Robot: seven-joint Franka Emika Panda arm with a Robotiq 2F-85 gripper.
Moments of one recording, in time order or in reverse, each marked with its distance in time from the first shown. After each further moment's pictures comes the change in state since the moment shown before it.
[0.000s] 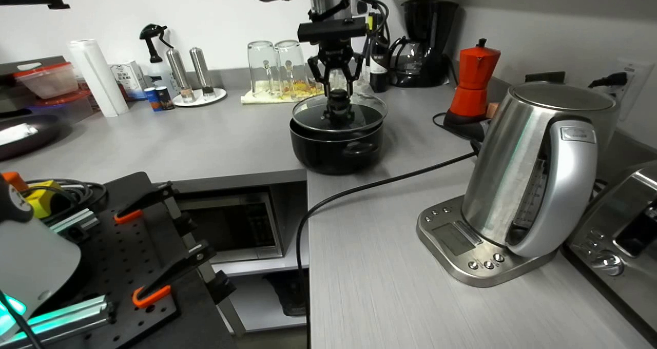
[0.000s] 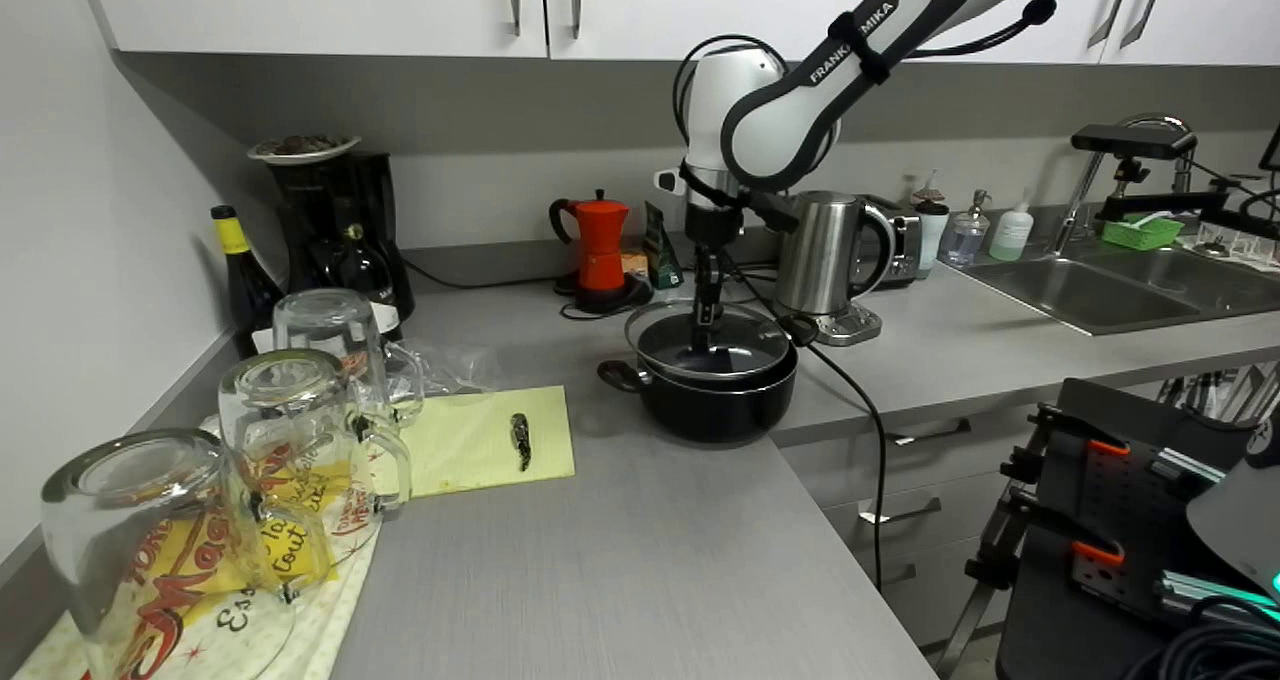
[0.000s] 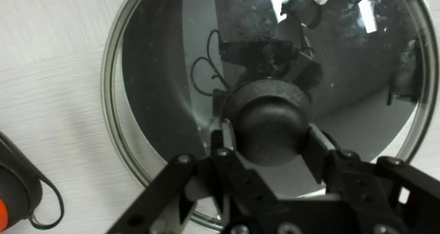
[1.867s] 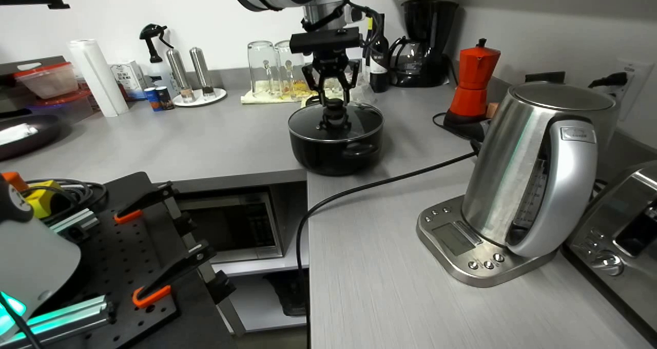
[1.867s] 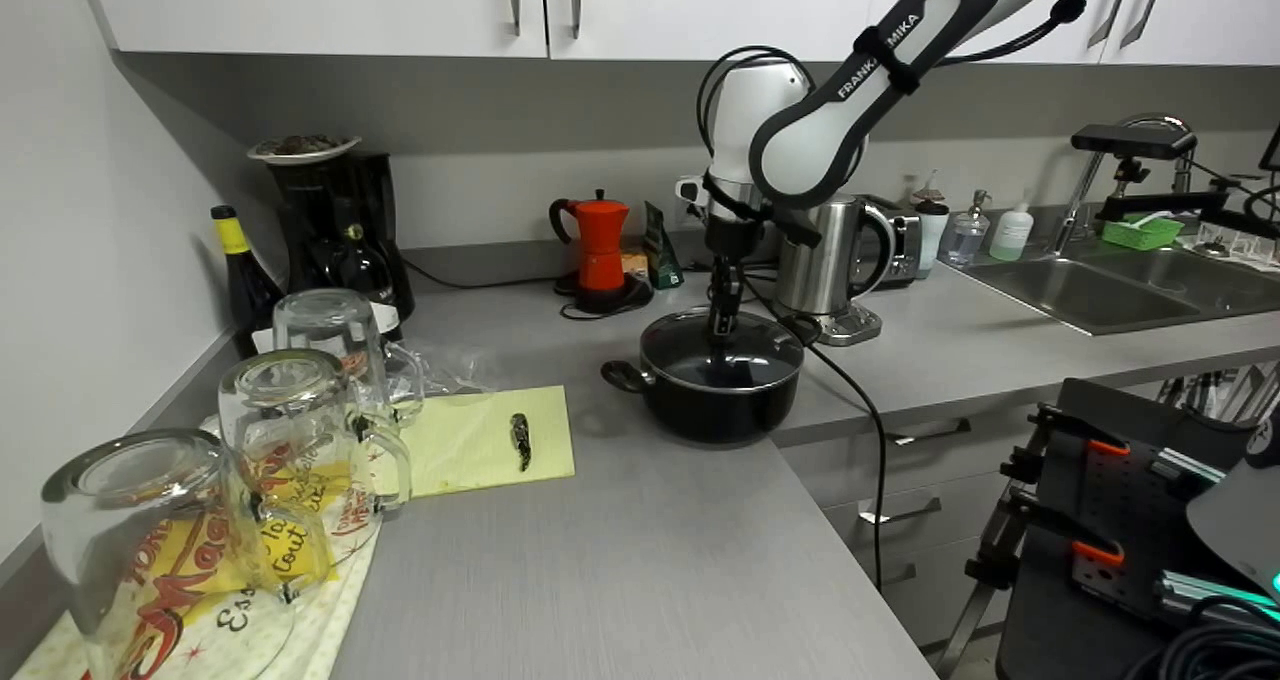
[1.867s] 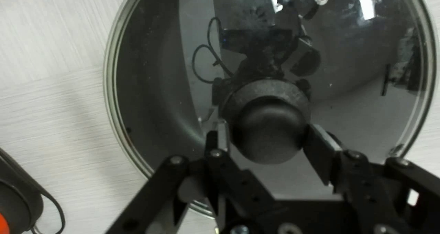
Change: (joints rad) arm -0.020 -0.047 0.000 -0.129 0.000 0.112 0.000
